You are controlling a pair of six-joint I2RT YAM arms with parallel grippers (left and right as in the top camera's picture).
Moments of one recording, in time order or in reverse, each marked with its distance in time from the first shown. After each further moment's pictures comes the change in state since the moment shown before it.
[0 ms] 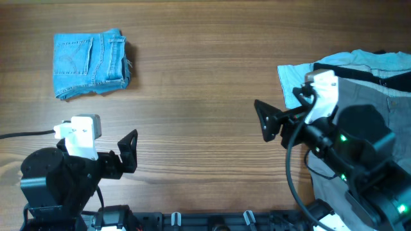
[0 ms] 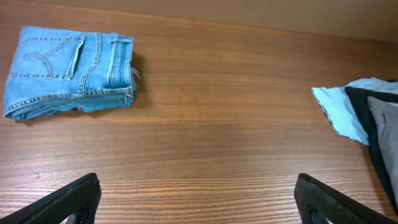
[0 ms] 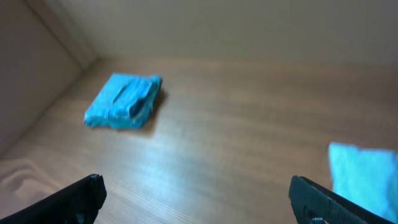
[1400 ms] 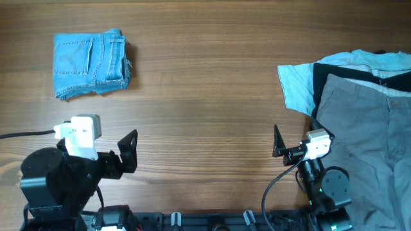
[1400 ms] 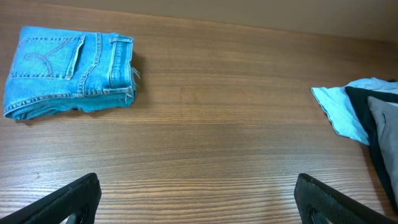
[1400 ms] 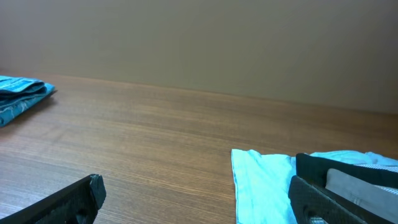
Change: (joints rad) left arm 0.000 0.000 0.000 0.000 0.000 0.000; right arm -0.267 -0.816 -1.157 0.676 0.053 -0.306
